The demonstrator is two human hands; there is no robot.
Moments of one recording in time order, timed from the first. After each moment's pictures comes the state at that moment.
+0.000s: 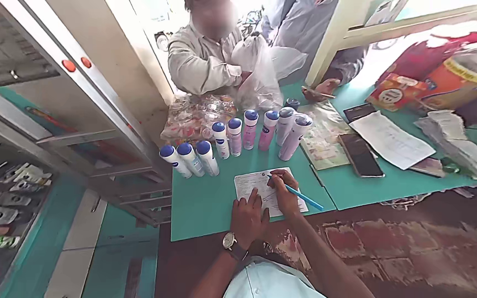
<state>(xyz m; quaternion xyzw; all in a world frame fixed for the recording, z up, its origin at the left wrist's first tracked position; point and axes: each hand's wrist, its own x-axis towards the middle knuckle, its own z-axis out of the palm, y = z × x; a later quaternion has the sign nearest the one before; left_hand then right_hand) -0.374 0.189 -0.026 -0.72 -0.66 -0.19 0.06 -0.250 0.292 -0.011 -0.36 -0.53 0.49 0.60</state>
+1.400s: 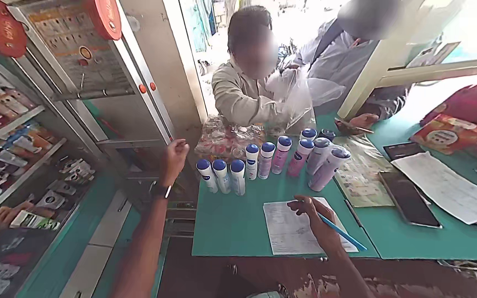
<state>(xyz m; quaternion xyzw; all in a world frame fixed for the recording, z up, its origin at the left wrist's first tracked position) -0.689 0.261 0.157 -0.49 -0.74 -0.46 -0.08 -0.245 0.293 0.024 -0.34 -0.64 0.47 0.50</state>
